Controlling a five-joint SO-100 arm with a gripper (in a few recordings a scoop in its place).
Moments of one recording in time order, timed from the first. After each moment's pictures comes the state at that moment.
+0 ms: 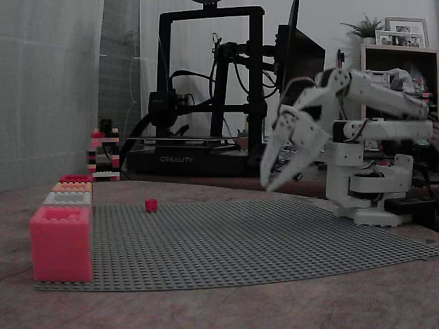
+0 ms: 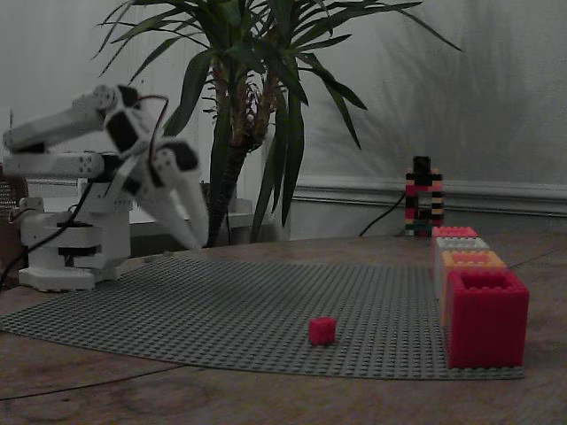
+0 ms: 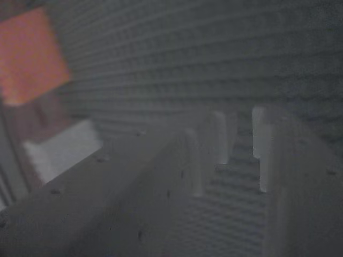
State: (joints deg) arm 1.3 164.8 152.6 71.9 1.6
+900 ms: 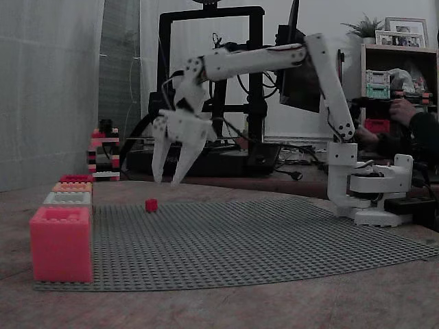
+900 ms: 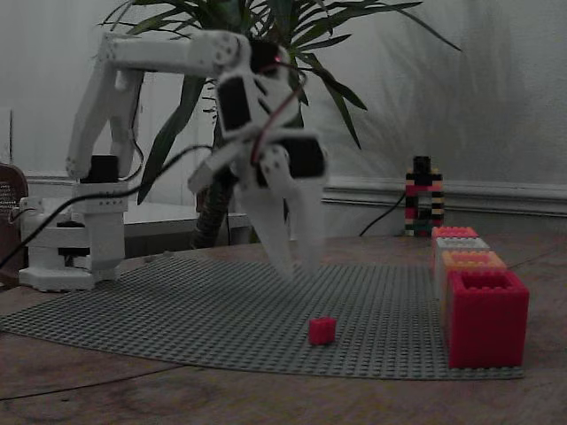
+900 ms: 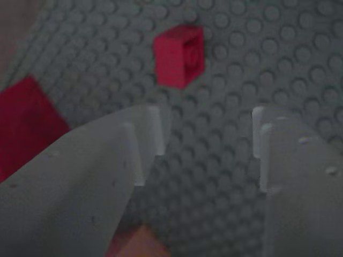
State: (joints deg) arm 19.4 65.0 71.5 73.5 3.7
